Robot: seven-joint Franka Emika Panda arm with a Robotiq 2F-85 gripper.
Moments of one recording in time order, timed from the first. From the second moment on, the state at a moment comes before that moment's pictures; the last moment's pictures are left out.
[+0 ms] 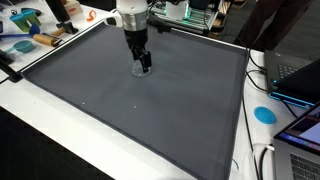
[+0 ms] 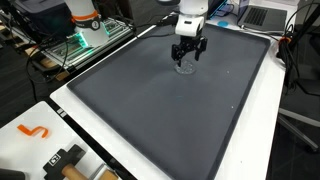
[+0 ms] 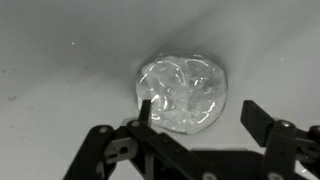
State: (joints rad) arm 0.17 0.41 -0.05 -2.13 0.04 2.58 0.63
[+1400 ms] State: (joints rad) arm 0.28 0.25 0.00 -2.05 -0.41 2.27 0.64
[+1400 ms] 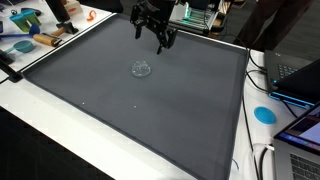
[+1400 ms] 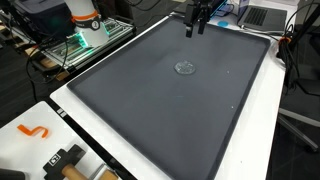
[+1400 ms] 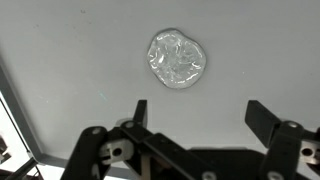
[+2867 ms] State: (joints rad) arm 0.31 0.25 0.11 -2.08 -0.67 2.16 0.55
